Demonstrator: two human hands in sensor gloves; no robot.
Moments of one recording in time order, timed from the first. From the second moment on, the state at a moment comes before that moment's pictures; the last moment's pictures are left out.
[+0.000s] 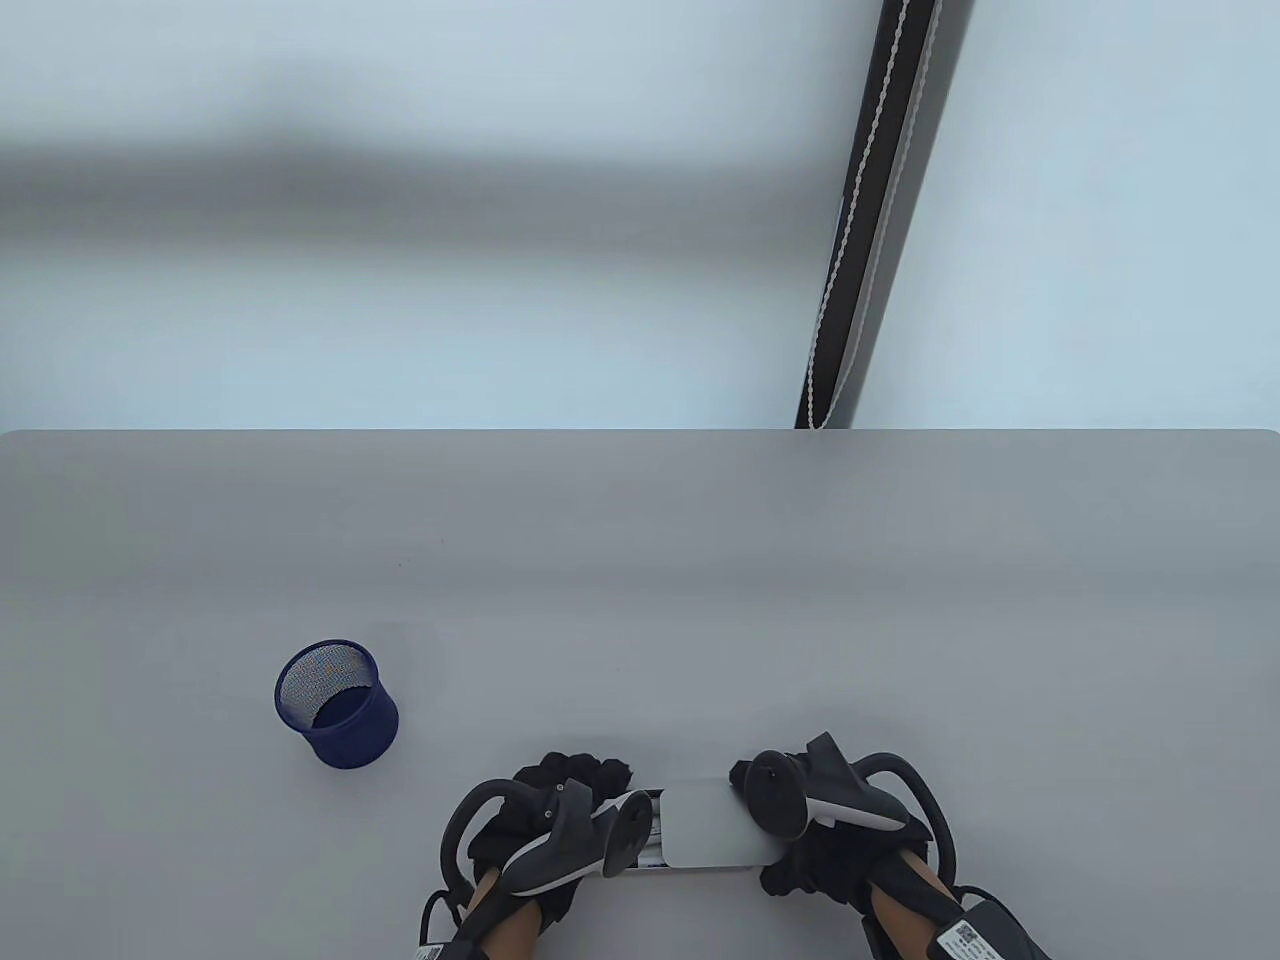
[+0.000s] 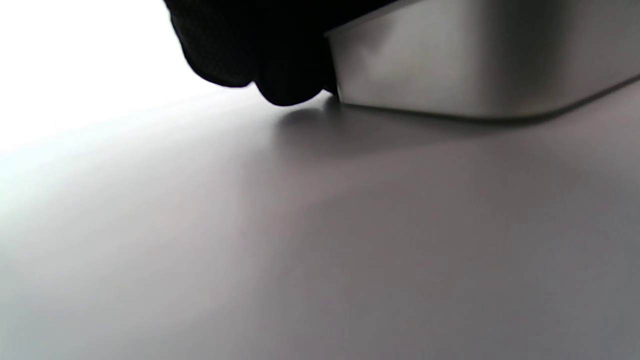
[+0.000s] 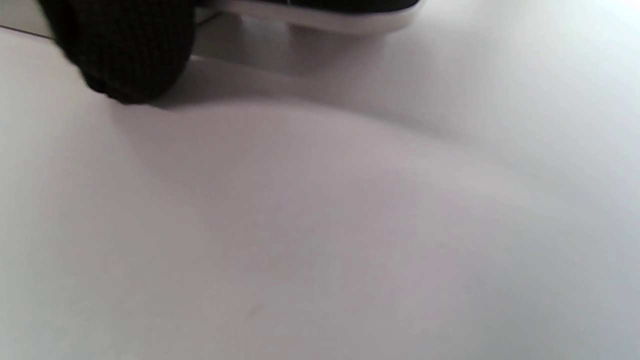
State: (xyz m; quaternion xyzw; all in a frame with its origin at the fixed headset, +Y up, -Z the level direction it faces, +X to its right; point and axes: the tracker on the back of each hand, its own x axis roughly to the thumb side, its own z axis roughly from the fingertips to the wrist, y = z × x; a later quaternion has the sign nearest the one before) left_hand -0.087 -0.766 -0.261 -0.06 -0.17 -0.13 0.98; right_hand 0.134 -0.772 -0.277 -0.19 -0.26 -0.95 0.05
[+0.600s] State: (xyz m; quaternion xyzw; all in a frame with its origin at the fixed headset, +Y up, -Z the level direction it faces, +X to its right) left_hand -0.075 -0.768 -0.255 -0.02 -0.20 -0.22 0.95; right_hand 0.132 -0.772 -0.275 -0.19 -0.25 -0.95 0.05
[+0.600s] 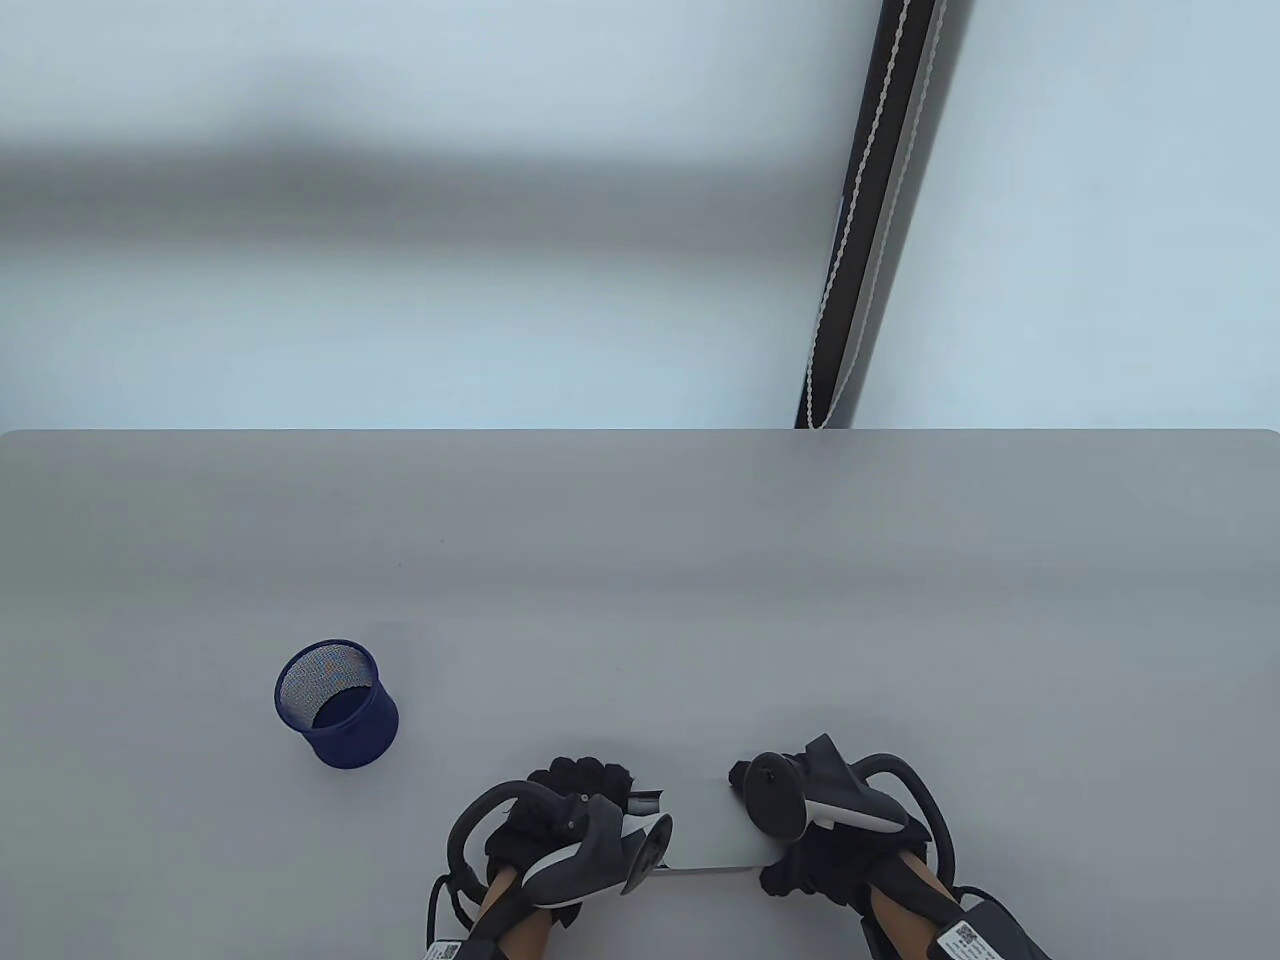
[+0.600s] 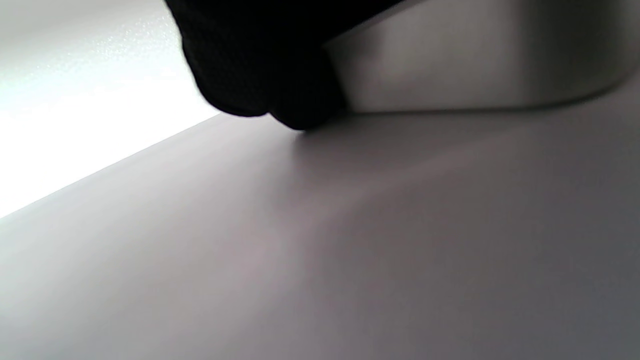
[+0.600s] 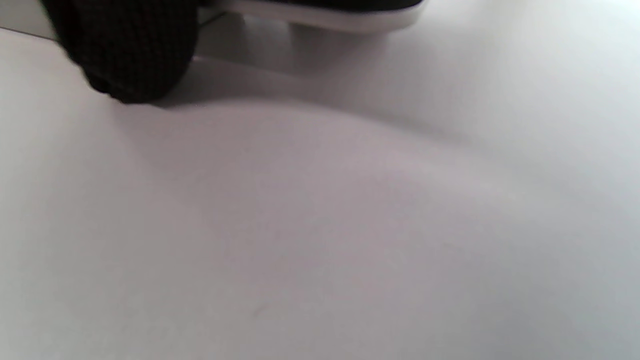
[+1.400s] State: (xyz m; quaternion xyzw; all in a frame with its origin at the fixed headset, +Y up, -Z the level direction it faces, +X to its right) left_hand -0.097 -0.760 -0.255 -0.04 -0.18 -0.09 0.98; right_hand 0.133 -0.772 -0.275 -0.19 -0.25 -0.95 0.05
